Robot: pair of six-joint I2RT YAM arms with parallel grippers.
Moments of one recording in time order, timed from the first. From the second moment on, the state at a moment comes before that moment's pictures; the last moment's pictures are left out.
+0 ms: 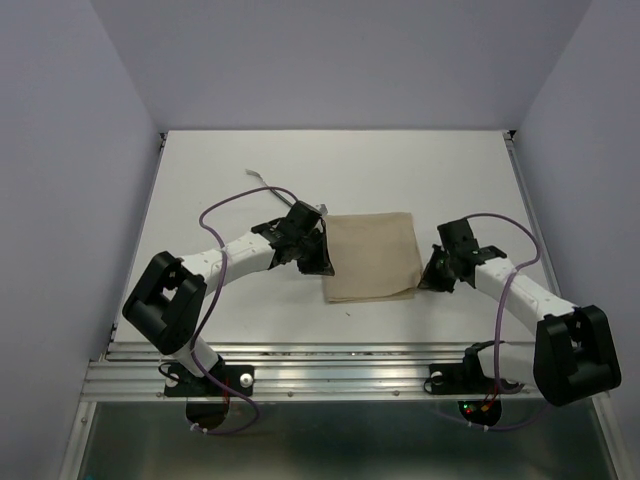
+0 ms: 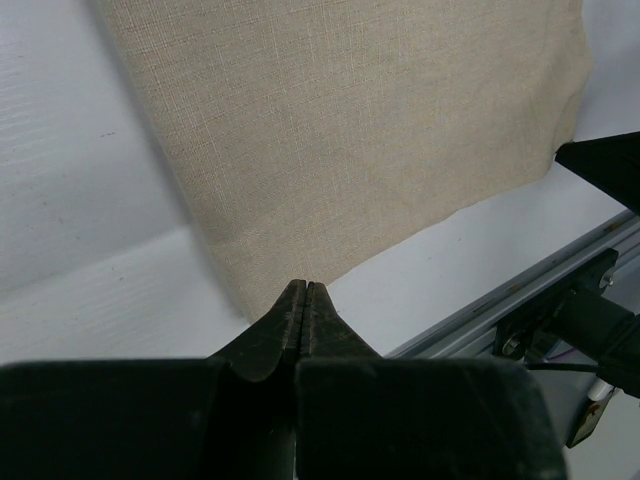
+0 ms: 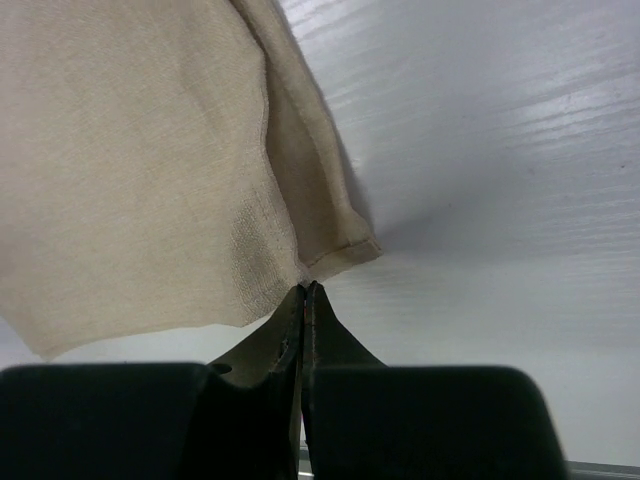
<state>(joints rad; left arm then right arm) -0.70 1.57 0.97 -0.35 0.23 -0.73 0.26 1.23 0.63 -0.54 -0.06 0.71</state>
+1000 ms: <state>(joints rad) -0.69 1.46 0.98 -0.44 0.11 -0.74 0.47 1.71 1.21 -0.40 -0.06 0.68</state>
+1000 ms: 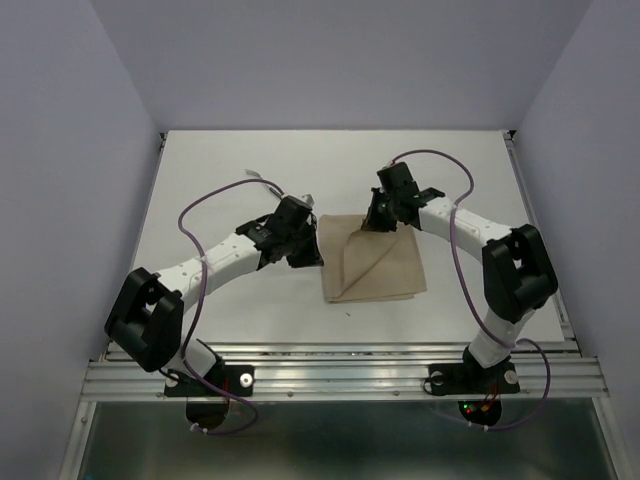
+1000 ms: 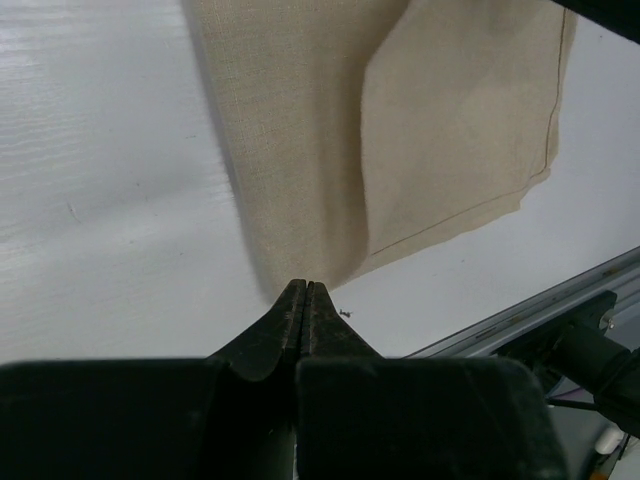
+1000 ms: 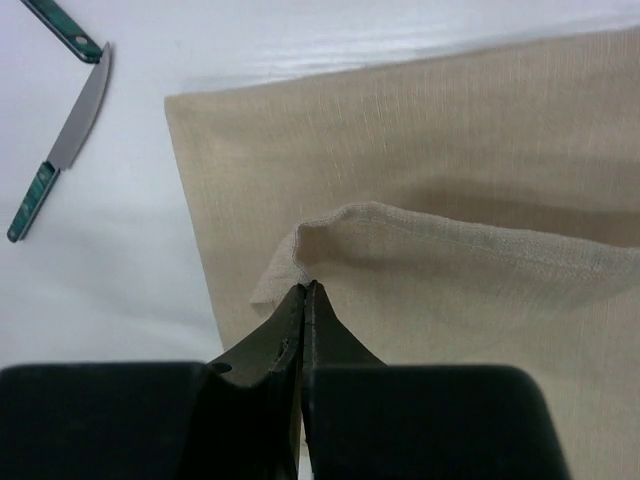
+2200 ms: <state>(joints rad) -0.68 1.44 0.98 -0.44 0.10 -0.75 0.52 2.02 1.47 -0.38 -0.08 0.62</state>
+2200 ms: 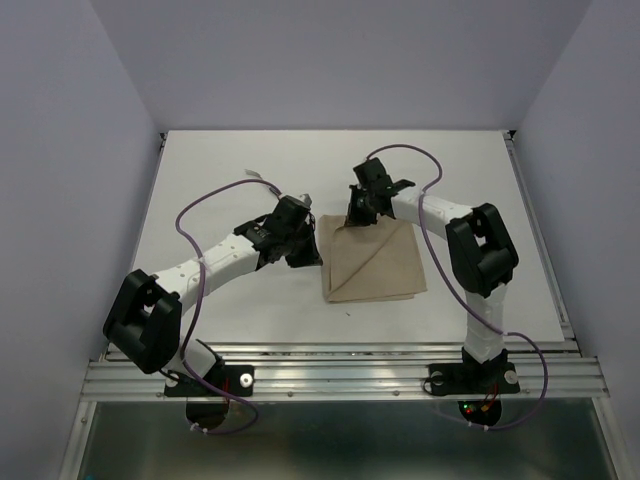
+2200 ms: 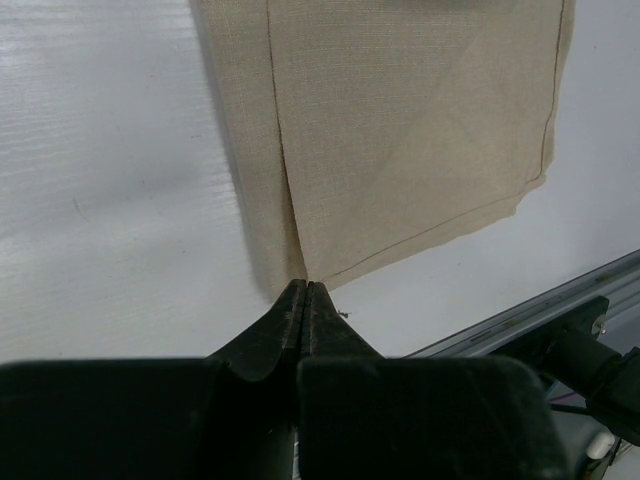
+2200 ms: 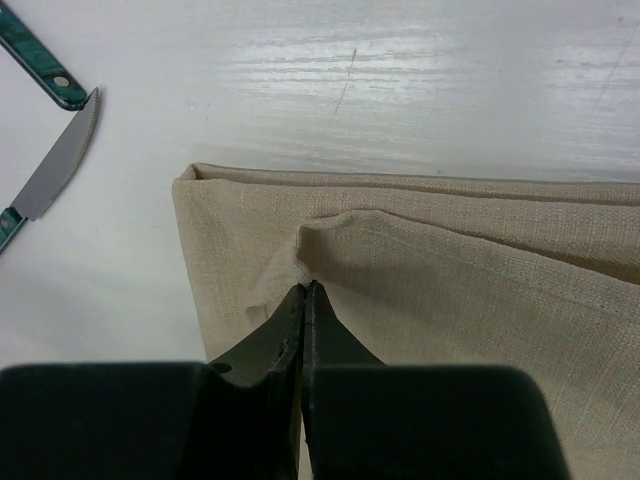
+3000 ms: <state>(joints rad) -0.68 1.44 0.97 -0.44 0.11 -0.75 0.54 2.08 1.52 -0.40 -0.09 0.57</state>
